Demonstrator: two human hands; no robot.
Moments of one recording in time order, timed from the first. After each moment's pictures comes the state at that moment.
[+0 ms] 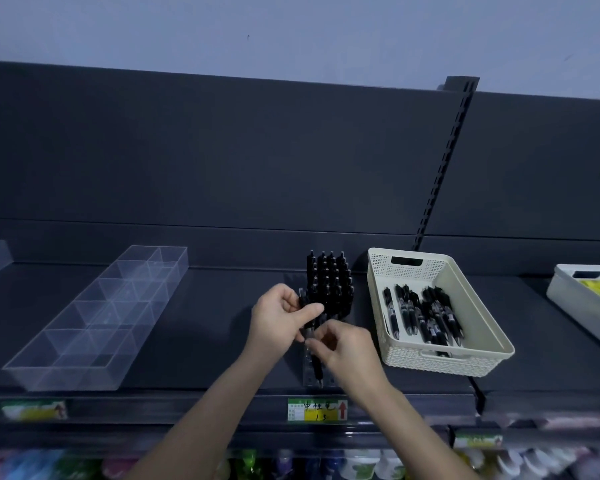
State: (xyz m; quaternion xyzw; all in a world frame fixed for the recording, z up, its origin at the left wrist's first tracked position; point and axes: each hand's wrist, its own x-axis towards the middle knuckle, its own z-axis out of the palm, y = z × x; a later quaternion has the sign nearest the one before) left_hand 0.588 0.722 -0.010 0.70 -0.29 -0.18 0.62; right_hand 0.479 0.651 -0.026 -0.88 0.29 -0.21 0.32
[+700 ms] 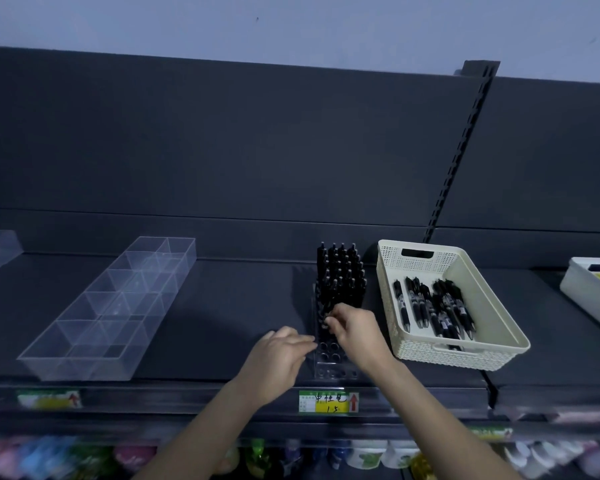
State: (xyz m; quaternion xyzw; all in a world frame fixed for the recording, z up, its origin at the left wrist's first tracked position) left_hand 0.608 0.755 -0.084 0.74 -0.63 0.03 0.21; right_hand 0.503 0.619 -0.051 -0.90 0.28 -0.18 0.29
